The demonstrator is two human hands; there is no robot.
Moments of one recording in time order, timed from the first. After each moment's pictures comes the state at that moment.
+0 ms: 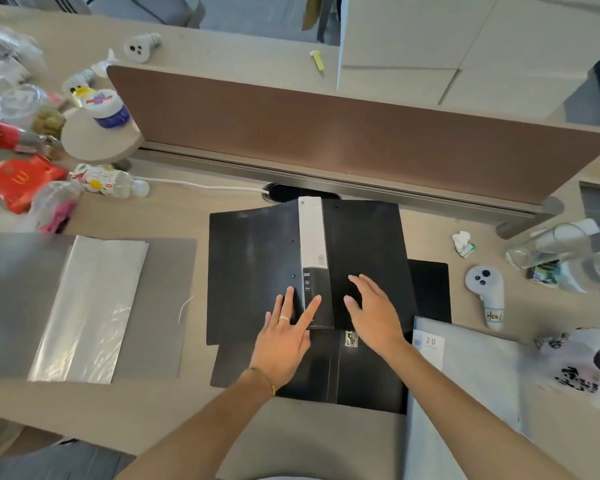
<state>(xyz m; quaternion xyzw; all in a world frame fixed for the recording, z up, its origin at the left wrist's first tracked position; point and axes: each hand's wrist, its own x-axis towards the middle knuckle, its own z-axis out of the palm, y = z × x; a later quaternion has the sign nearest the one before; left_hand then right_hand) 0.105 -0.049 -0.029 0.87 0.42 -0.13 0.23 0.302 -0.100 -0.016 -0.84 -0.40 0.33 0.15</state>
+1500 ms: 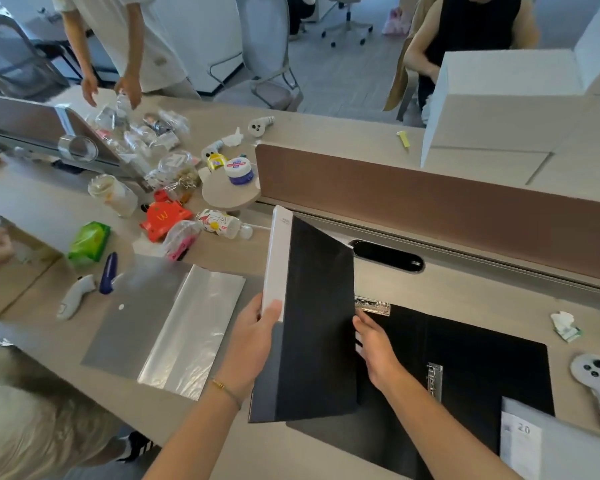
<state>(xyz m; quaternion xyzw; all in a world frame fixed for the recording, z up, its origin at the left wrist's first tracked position) -0.014 0.028 0.146 0.53 0.61 0.26 0.52 0.179 -0.005 0.020 -0.60 -0.07 0.63 0.49</state>
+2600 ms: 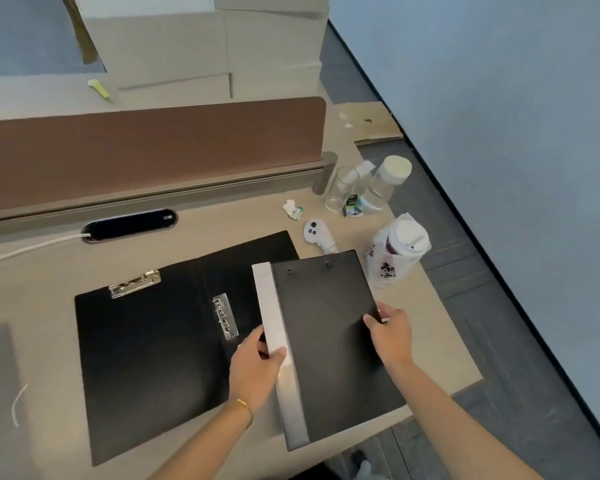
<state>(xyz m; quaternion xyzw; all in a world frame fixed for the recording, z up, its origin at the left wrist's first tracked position) 0.190 -0.178 0.019 0.68 0.43 -0.03 0.59 0.362 -0.357 0.036 -0.91 0.03 0.19 0.38</state>
